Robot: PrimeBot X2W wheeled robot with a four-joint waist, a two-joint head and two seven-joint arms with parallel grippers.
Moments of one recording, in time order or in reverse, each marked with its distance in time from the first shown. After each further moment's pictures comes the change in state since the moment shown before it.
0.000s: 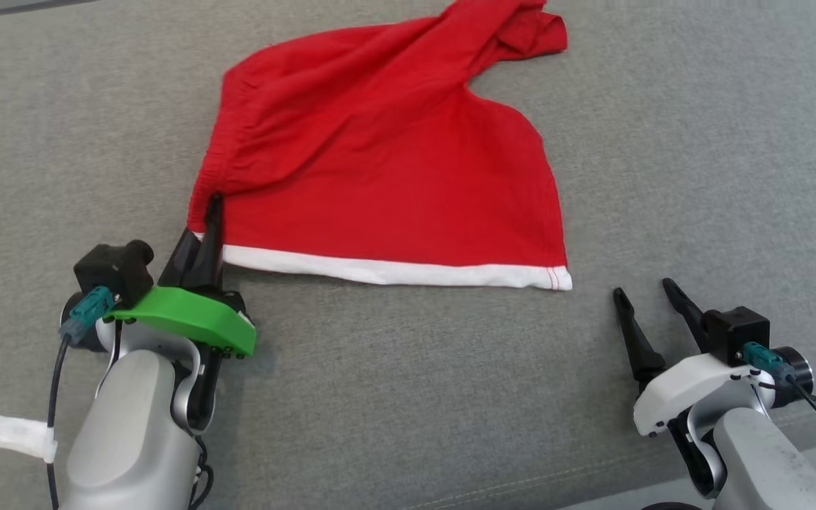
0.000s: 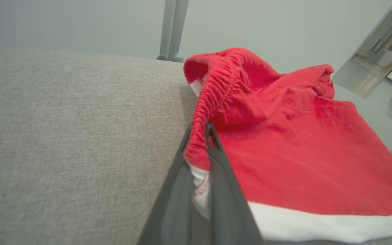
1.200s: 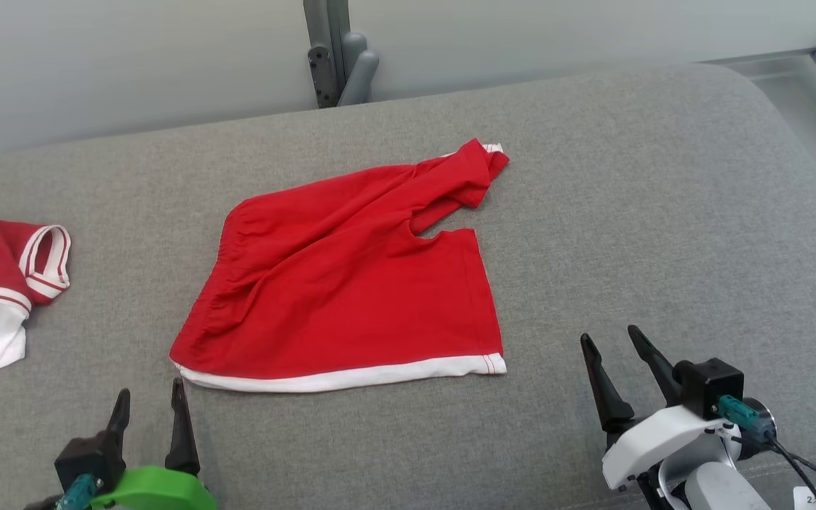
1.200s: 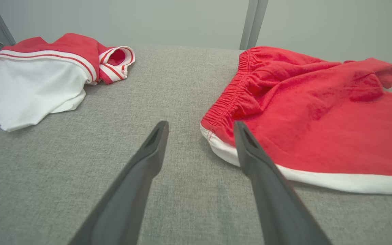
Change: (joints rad) left arm 0.430 -0.098 0.330 -0.116 0.288 0.055 0.000; right arm 0.145 0.084 -0.009 -0.124 0.003 0.000 0.001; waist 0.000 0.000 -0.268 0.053
